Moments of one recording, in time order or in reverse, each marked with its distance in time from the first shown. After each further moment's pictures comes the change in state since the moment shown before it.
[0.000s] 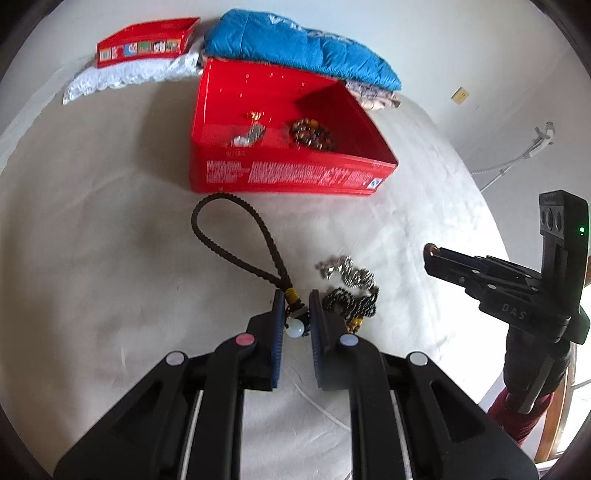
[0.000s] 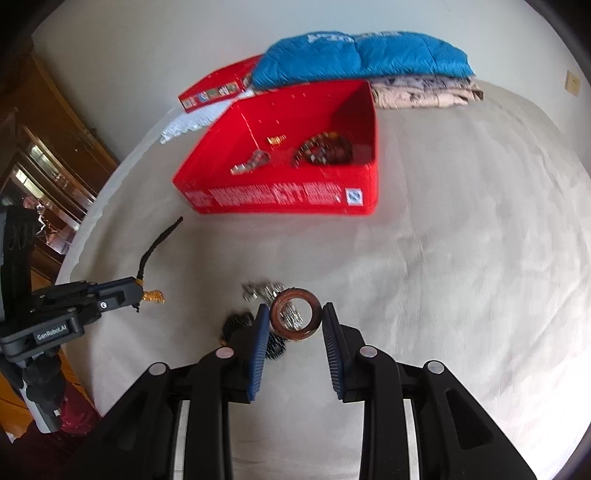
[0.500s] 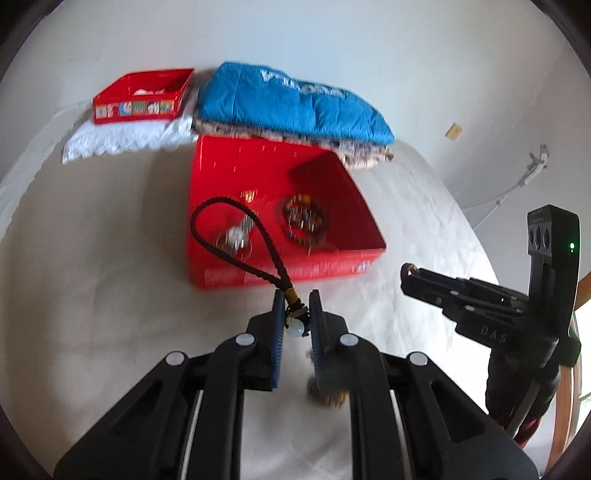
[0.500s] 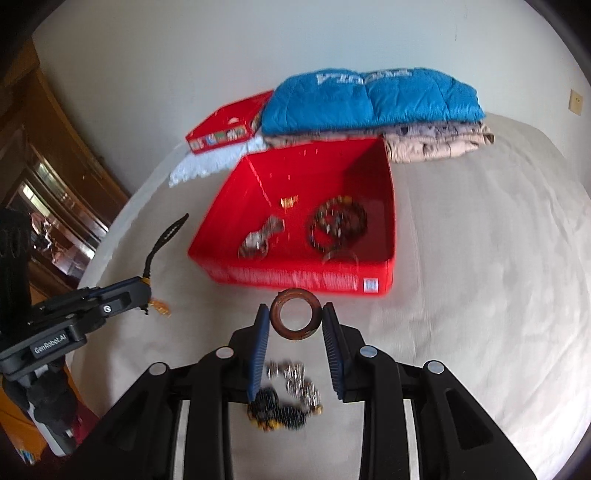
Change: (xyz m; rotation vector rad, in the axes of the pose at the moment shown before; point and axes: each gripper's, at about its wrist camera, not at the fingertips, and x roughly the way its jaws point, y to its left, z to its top) left arm -0.025 -0.012 0.072 0.018 -0.157 0.007; right arm -0.008 0.010 0.067 0.020 -0.109 0.026
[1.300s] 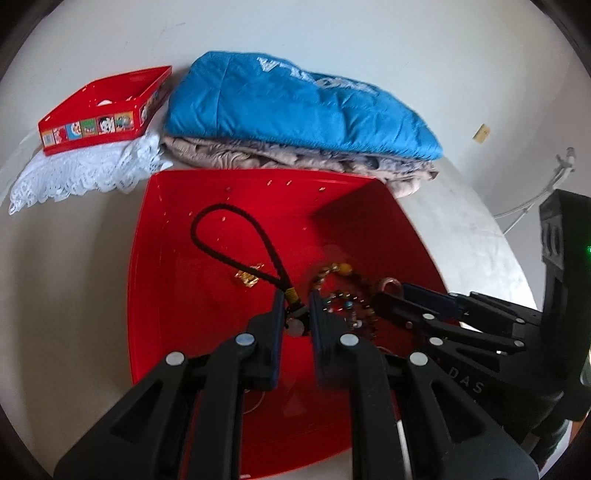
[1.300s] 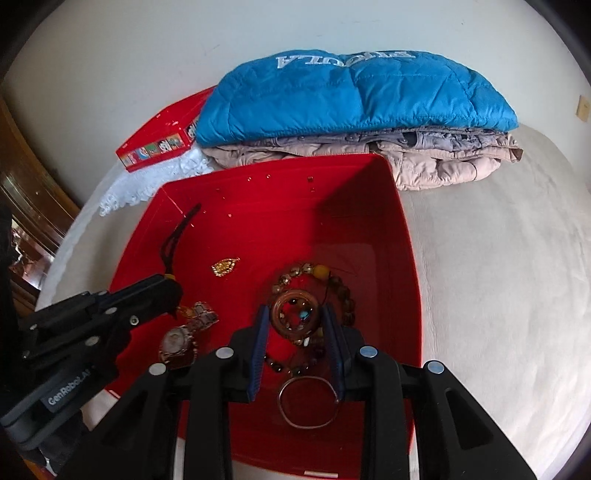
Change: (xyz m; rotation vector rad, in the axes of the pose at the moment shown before) left arm 0.153 0.028 0.094 0.042 0.012 0.039; right arm 0.135 -0.026 0.088 0.030 0.027 -0.131
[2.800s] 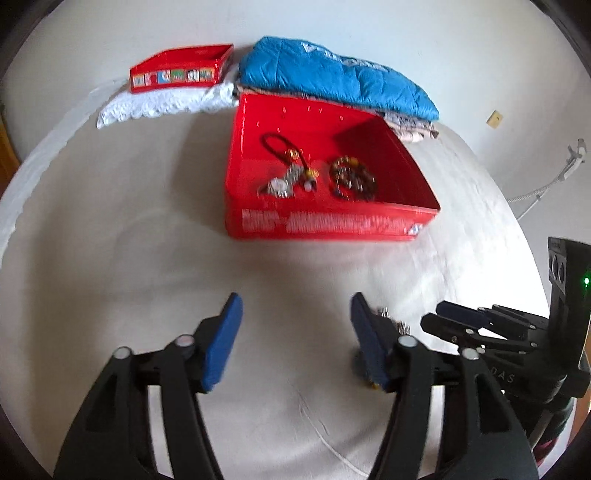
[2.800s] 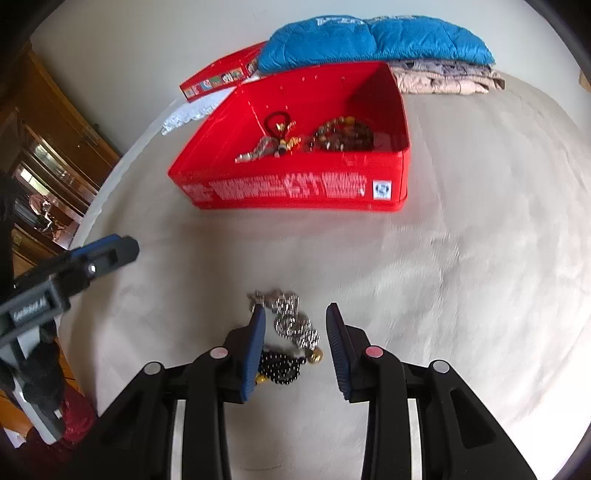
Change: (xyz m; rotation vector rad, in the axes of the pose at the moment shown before) left arm -0.120 -0.015 -0.153 -0.085 0.044 0.121; right arm -0.087 0.002 -0.160 -0.045 0.133 0.139
